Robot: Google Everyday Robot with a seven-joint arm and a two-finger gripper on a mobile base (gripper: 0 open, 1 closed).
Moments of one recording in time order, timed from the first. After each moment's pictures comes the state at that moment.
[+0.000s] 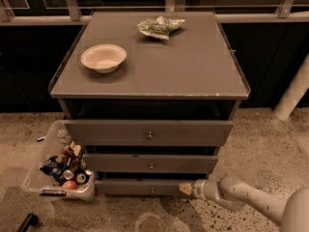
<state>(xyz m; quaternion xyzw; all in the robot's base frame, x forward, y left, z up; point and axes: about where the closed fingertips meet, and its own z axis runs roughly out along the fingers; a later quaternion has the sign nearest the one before) 0.560 -0.166 0.256 -0.10 0.90 0.32 0.27</state>
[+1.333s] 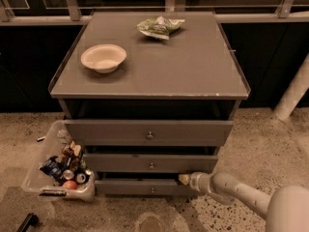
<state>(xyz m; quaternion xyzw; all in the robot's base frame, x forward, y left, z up) 0.627 -0.175 0.230 -0.06 0.90 0.28 0.32</state>
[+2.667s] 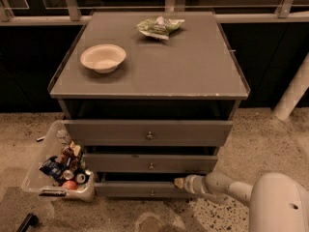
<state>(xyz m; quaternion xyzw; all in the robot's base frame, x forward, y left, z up) 0.613 -0.157 0.196 -0.06 0.92 0.26 0.27</state>
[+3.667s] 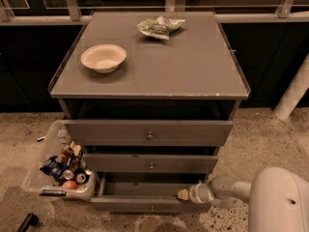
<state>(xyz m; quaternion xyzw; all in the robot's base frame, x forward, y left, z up) 0.548 -0.162 0.195 -0.07 0.94 0.30 0.18</state>
